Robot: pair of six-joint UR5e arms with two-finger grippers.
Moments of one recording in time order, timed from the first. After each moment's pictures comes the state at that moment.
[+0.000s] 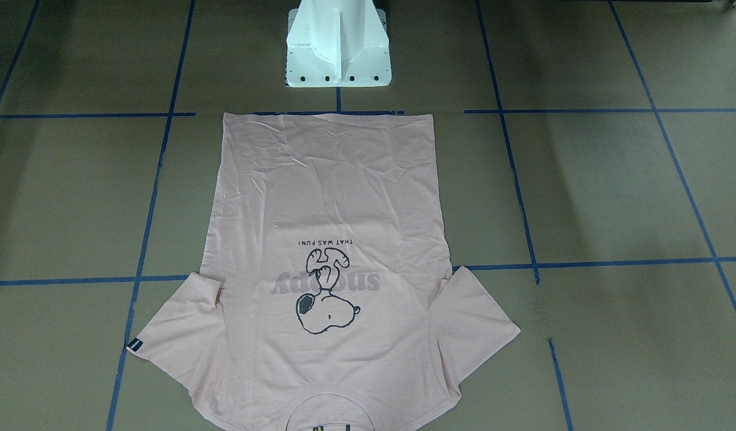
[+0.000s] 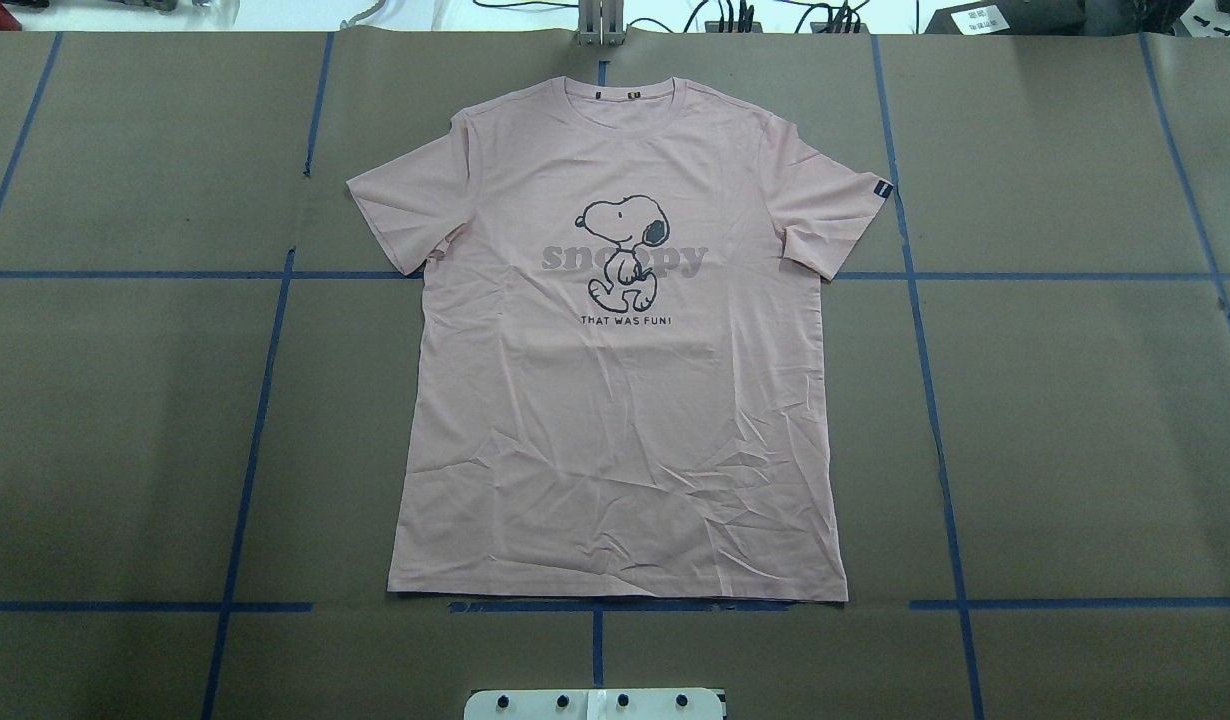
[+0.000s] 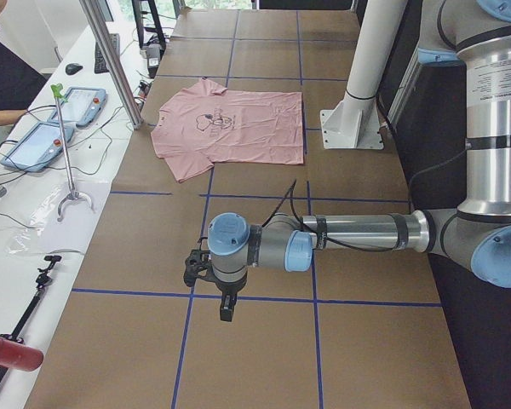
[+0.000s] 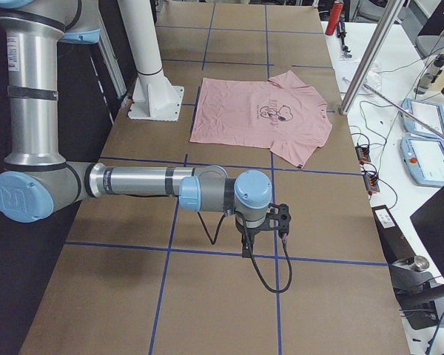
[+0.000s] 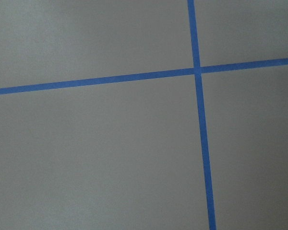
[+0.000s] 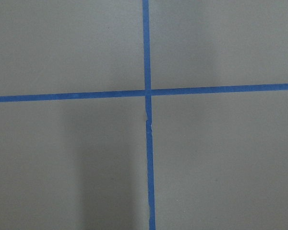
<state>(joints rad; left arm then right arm) -1.57 -1.45 -1.65 -1.69 -2.29 0.04 1.62 -1.63 1.67 -1.60 2.40 0.03</state>
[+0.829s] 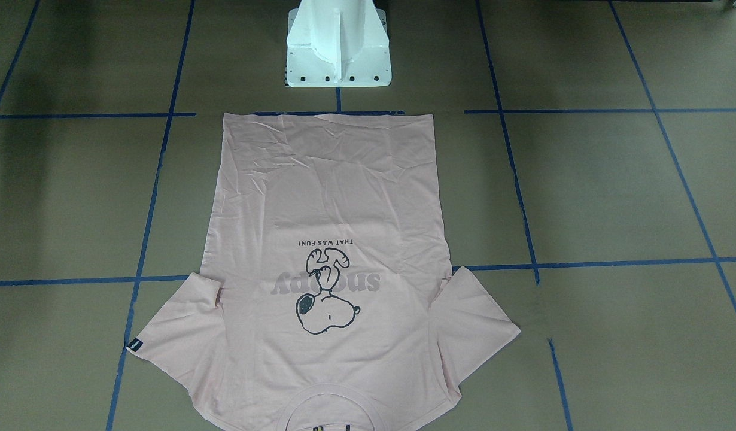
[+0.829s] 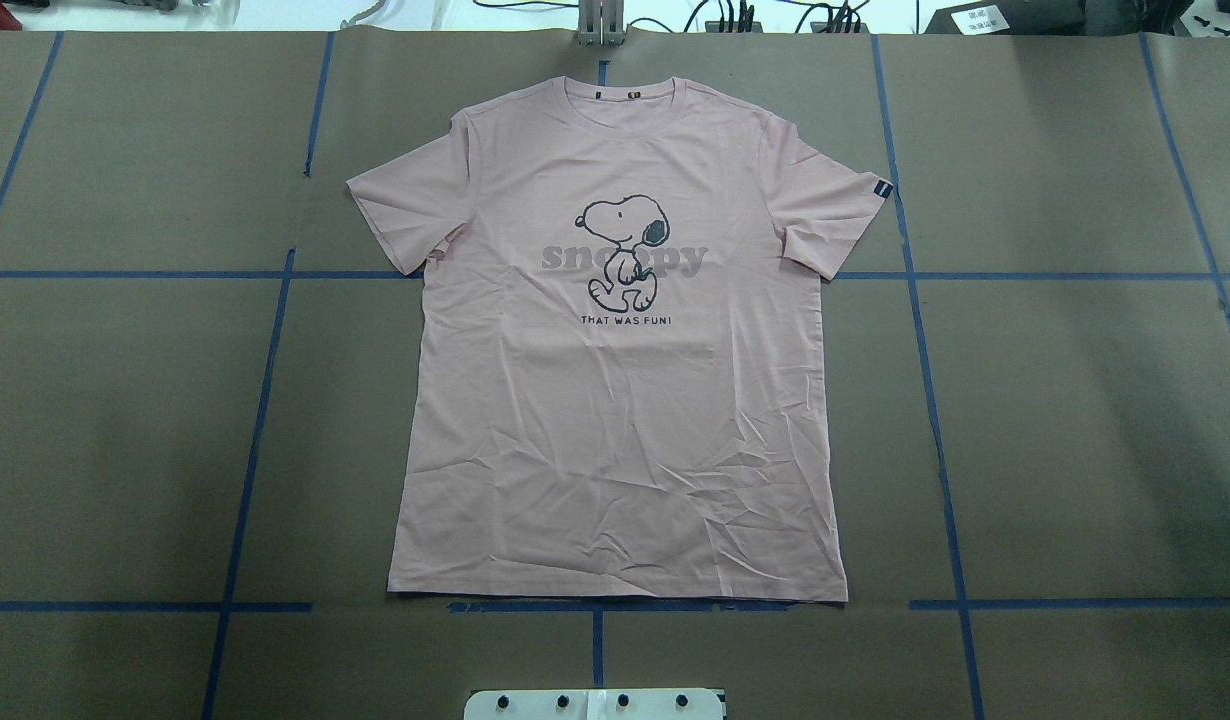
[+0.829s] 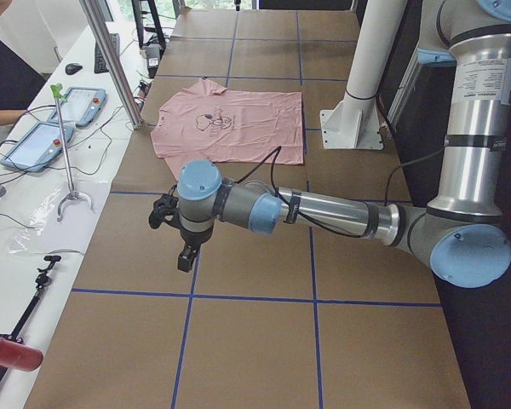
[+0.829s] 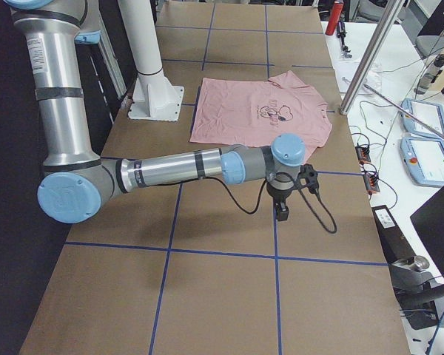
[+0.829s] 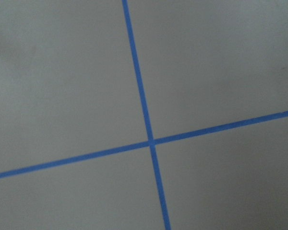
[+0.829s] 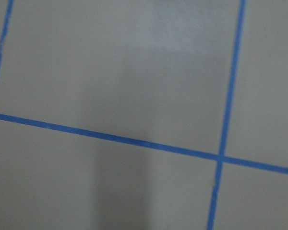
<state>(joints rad) -1.54 -1.64 -1.69 -1.80 -2.37 0.03 1.41 -1.40 1.62 -1.49 2.39 0.08</state>
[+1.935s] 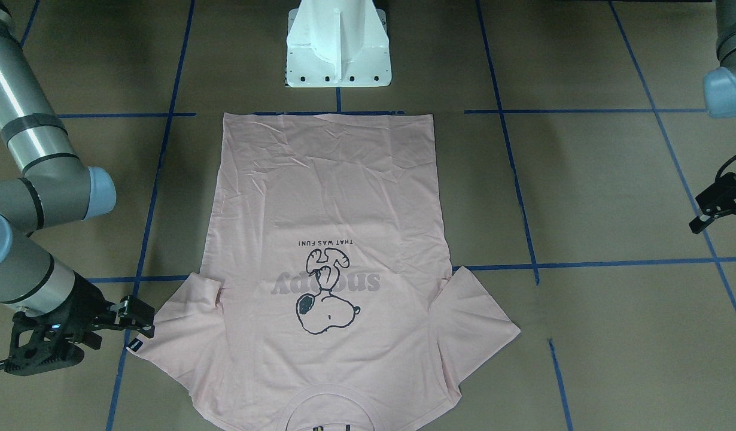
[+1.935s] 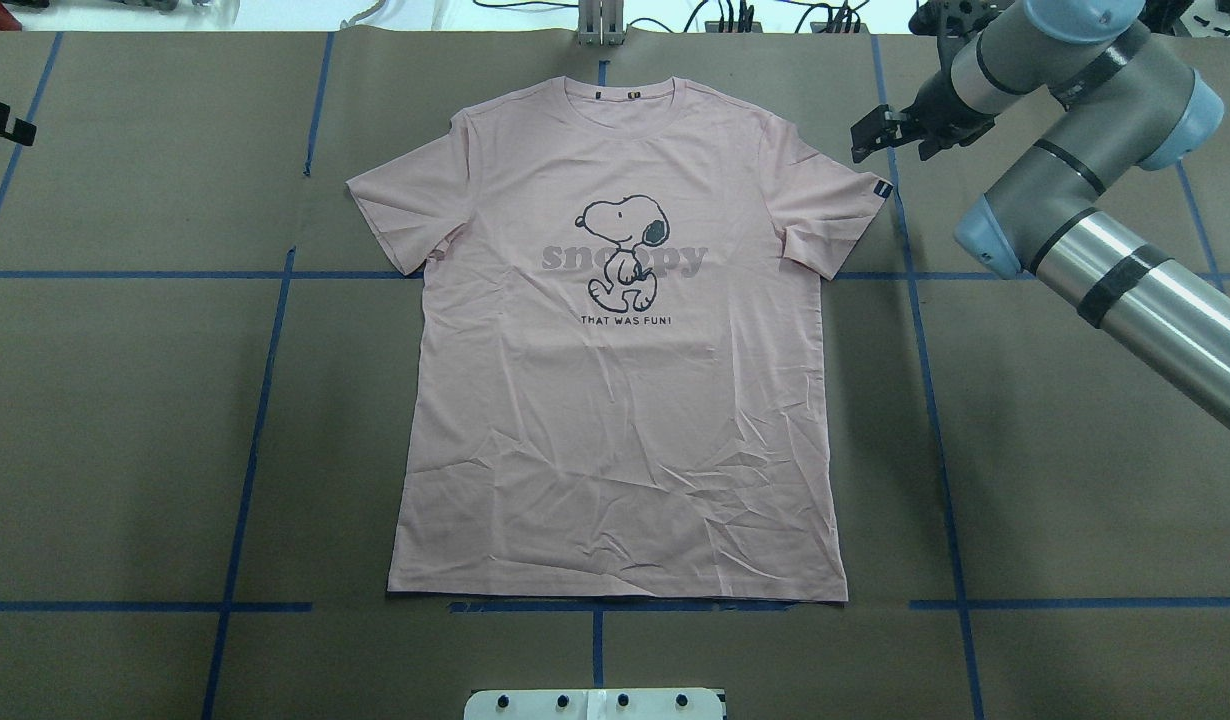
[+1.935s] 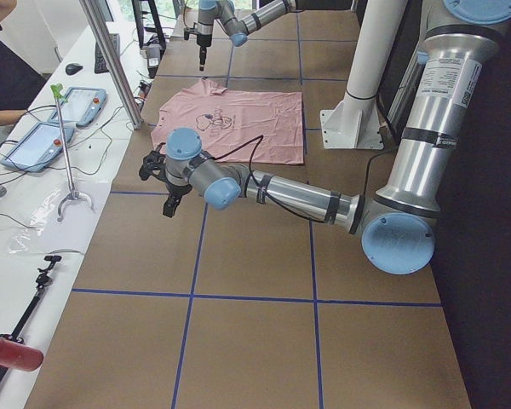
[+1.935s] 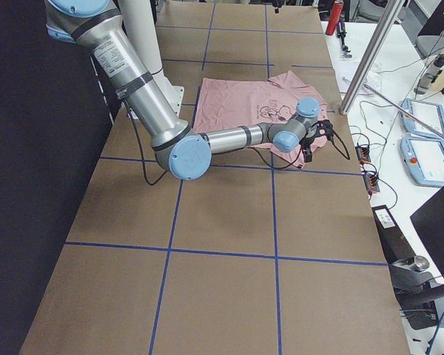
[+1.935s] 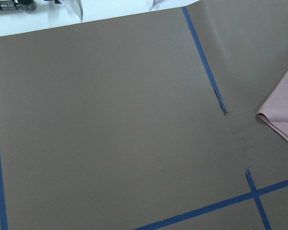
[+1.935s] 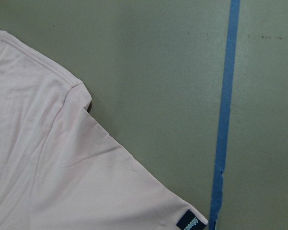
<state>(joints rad) -1.33 -1.80 -1.57 -2.06 -2.33 -0.42 1.02 -0.94 1.08 -0.92 2.15 0.78</state>
